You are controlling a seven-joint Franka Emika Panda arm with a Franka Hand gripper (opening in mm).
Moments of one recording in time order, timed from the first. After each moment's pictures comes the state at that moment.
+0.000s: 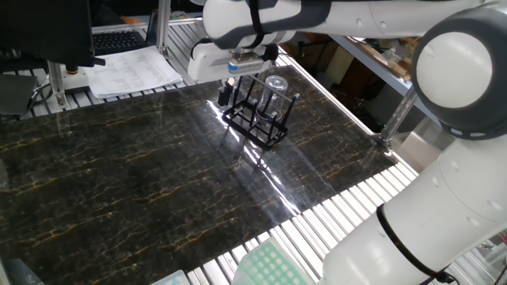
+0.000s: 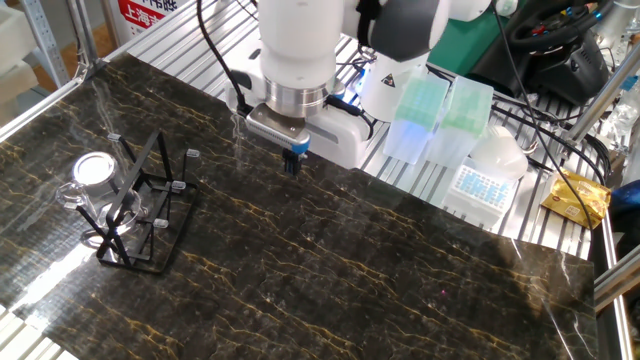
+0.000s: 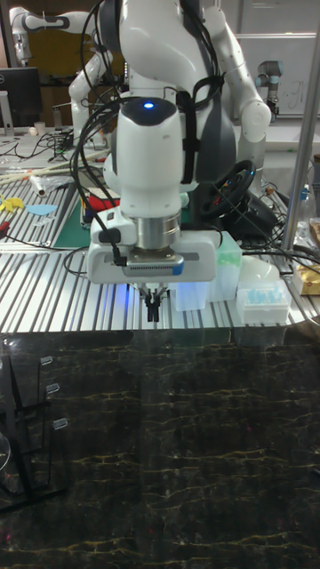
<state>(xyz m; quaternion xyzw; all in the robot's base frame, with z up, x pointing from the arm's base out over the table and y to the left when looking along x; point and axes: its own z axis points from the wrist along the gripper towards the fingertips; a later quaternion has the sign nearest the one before) 0.505 0.002 0.286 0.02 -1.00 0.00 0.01</state>
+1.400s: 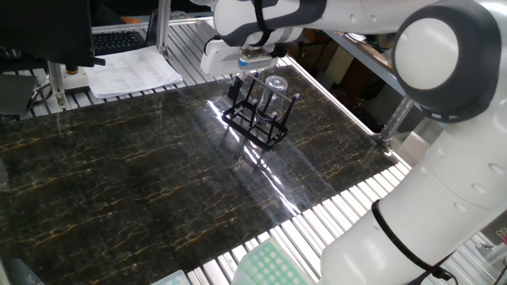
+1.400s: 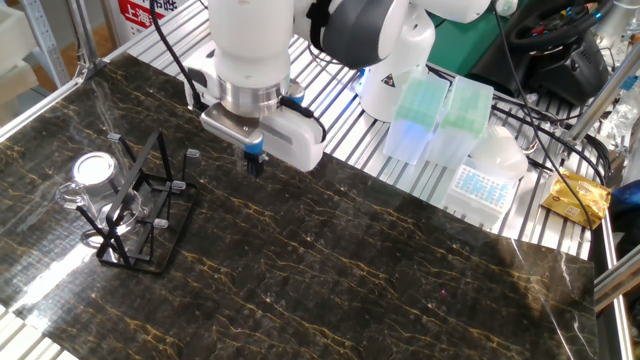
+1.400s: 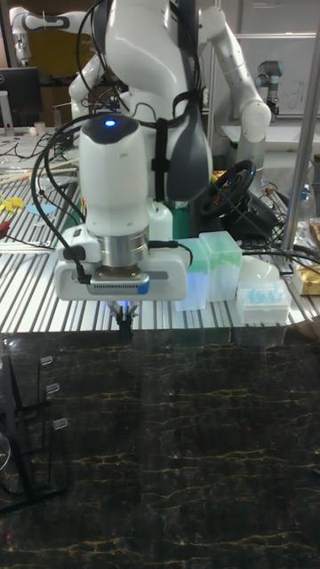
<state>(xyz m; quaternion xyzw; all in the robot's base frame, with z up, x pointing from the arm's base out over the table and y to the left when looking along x) 0.530 -0.044 0.274 0.00 -1.00 0.00 0.01</state>
